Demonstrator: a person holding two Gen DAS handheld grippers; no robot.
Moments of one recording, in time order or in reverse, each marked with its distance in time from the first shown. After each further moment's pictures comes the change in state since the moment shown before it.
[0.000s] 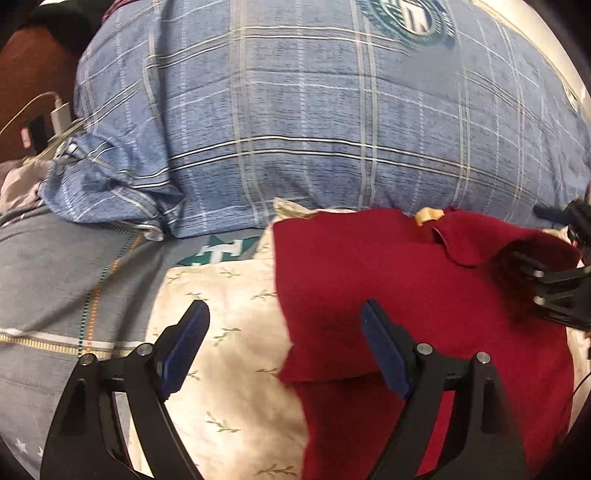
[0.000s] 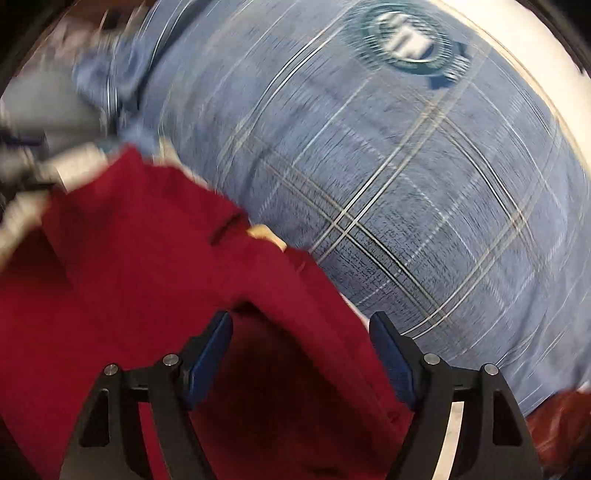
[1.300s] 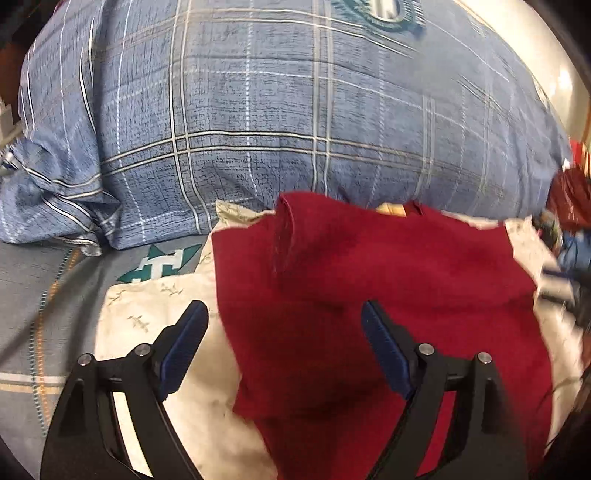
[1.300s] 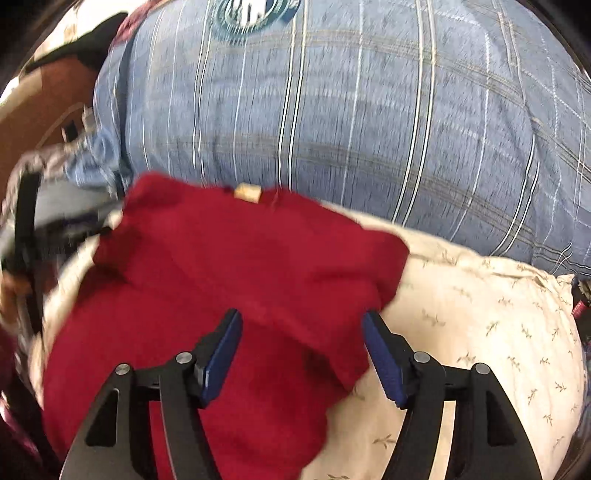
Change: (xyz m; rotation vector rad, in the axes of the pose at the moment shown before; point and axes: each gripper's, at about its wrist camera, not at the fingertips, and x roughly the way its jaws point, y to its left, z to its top) left arm 0.030 -0.013 0.021 0.047 0.044 -0.215; right arm -0.035 -0.095 -0.107 0.486 0.051 0.363
